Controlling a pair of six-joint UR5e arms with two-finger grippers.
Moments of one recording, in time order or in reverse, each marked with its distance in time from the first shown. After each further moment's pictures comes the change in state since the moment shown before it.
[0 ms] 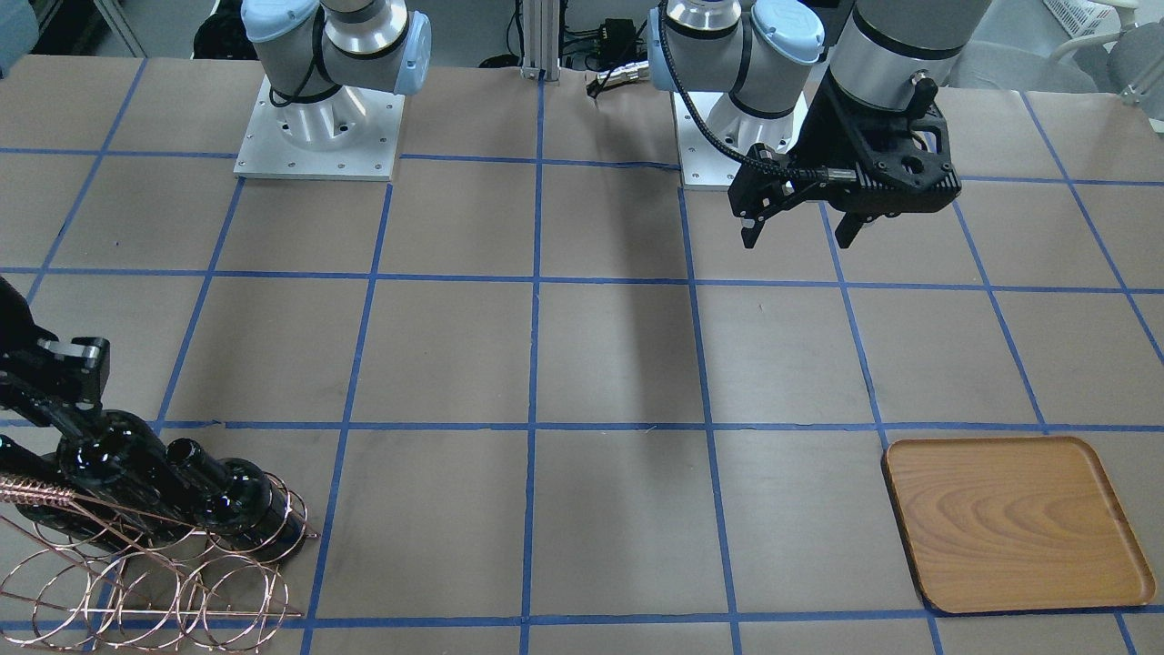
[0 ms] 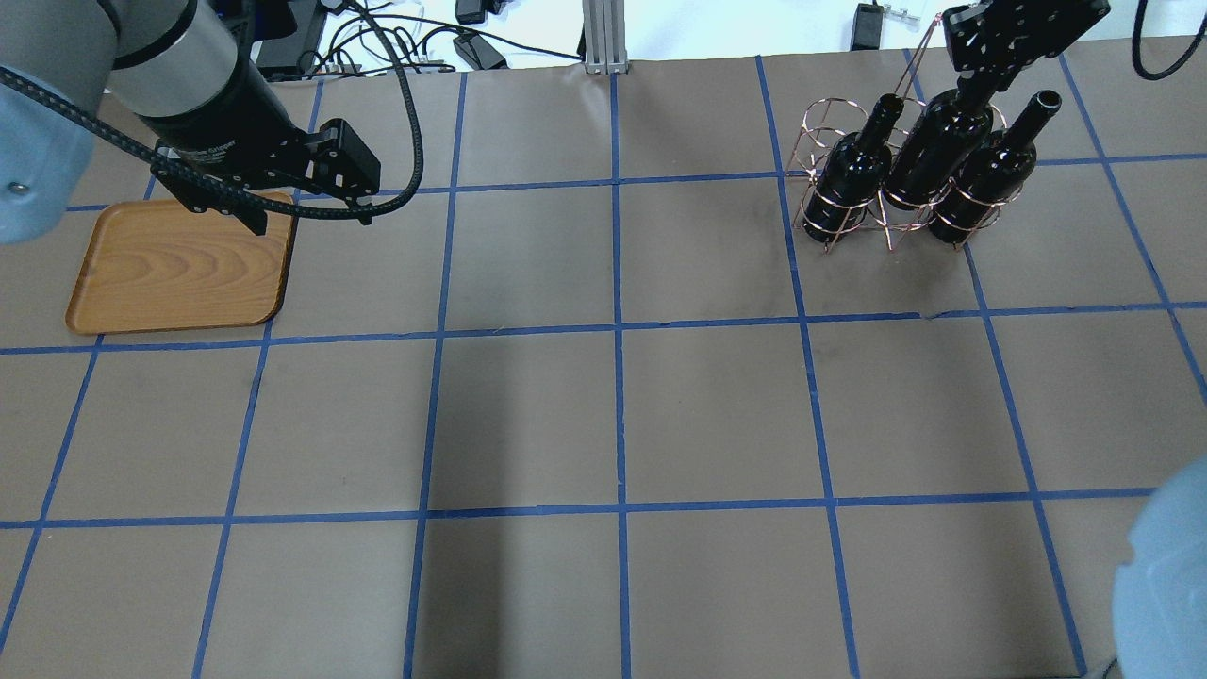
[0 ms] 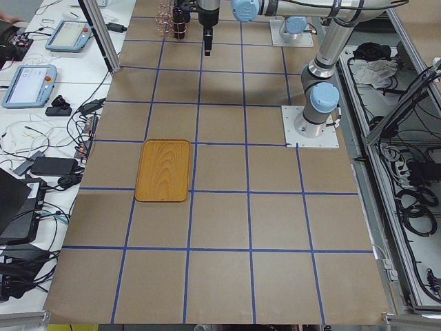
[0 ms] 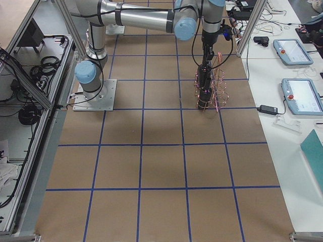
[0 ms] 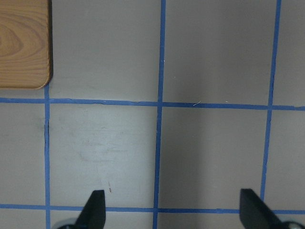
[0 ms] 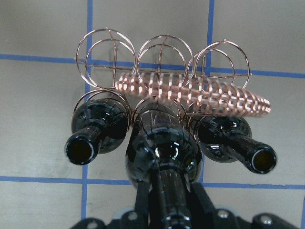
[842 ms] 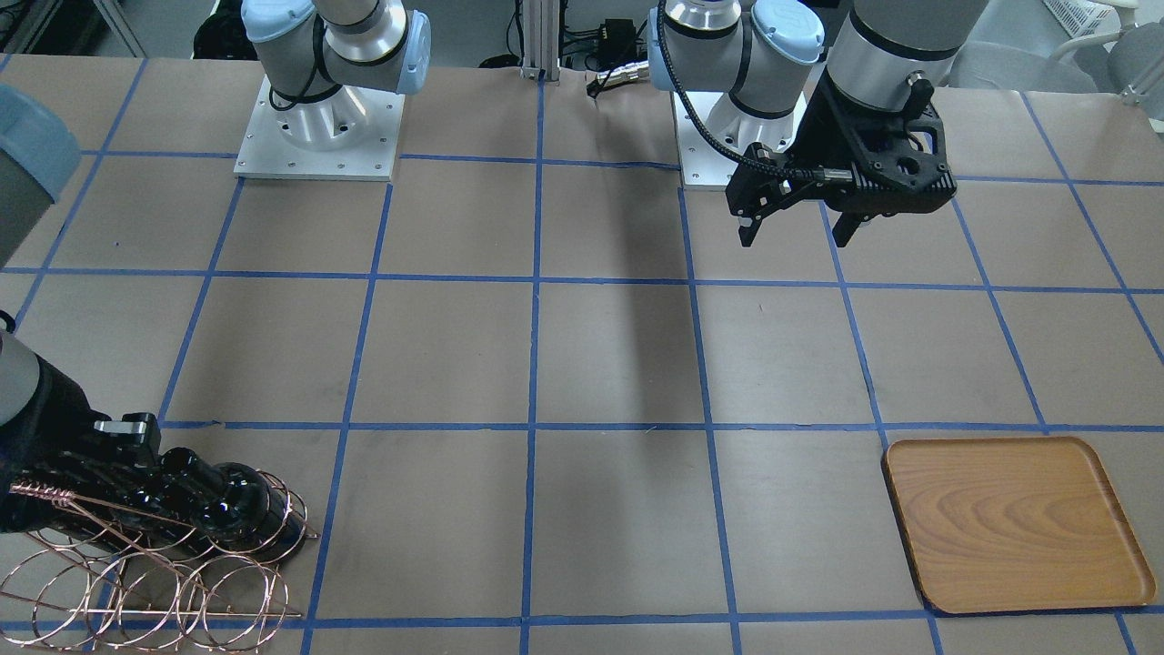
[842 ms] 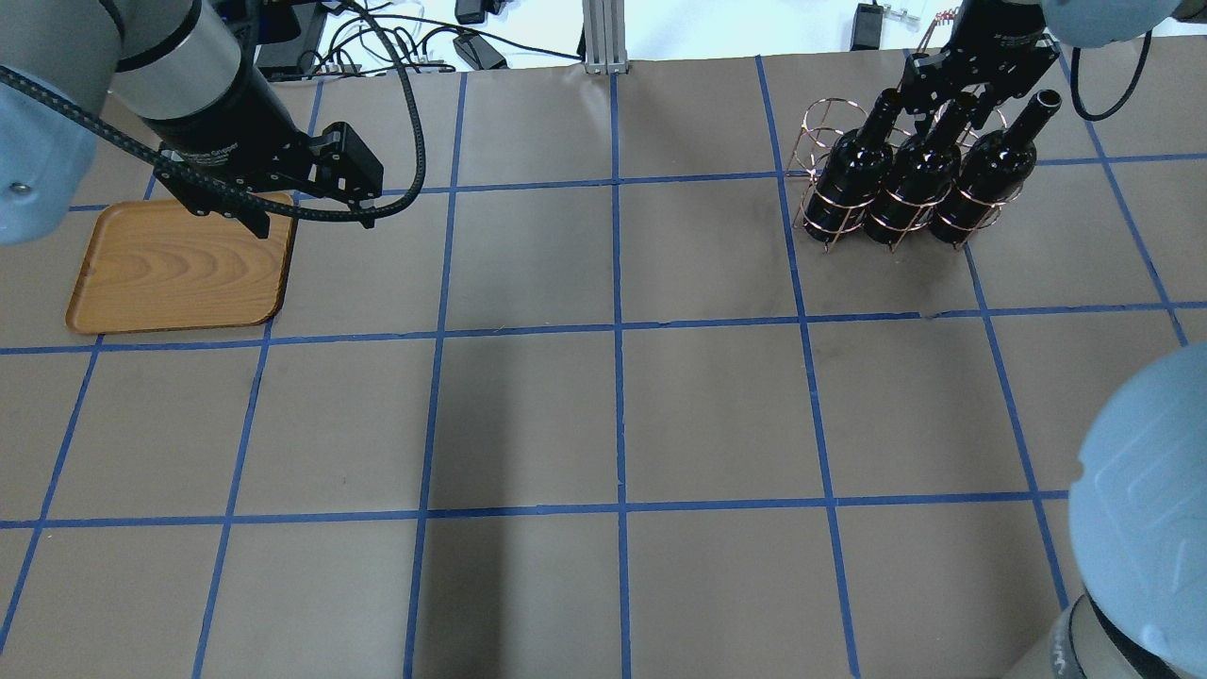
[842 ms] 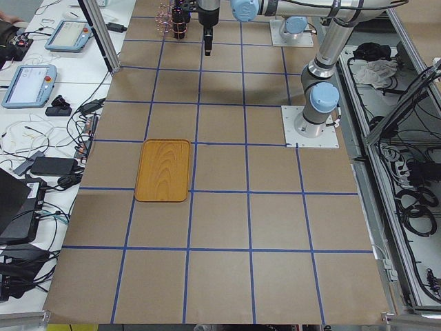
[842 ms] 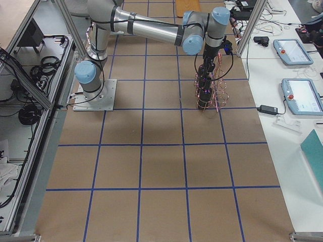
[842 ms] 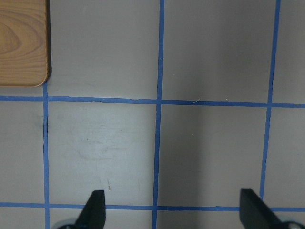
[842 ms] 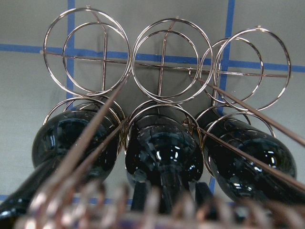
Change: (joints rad) left arm -0.003 0.000 -0.001 -0.007 -0.001 0.000; right arm 0.004 0.148 0.031 -0.096 -0.021 -0.001
